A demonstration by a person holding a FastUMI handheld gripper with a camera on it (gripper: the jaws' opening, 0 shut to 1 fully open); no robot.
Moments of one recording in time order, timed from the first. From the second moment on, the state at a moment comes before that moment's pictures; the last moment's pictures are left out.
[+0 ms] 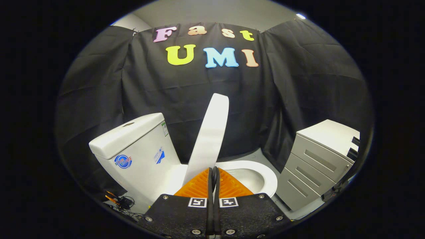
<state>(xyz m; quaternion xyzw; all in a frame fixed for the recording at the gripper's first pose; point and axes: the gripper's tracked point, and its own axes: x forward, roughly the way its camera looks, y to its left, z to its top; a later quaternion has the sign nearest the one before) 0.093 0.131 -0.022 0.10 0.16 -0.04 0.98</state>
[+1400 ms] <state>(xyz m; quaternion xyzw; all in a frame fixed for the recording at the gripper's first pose) 0.101 0.272 0.025 -0.04 0.12 0.07 0.99</state>
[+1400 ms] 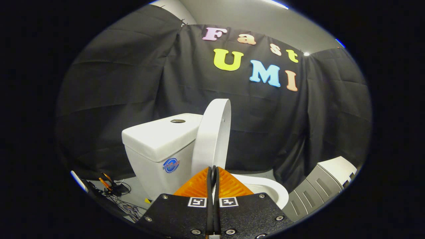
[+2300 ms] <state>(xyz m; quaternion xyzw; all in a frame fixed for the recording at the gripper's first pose) 0.107 0.292 0.034 -0.12 0.13 0.13 0.98</state>
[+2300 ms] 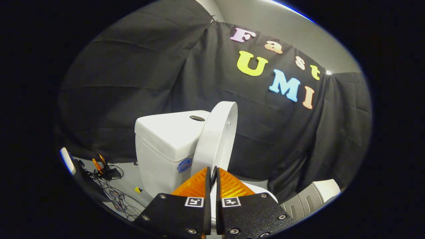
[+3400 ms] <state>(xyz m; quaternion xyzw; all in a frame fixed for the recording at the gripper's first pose) 0.074 0.174 0.114 0.02 0.01 0.13 0.99</state>
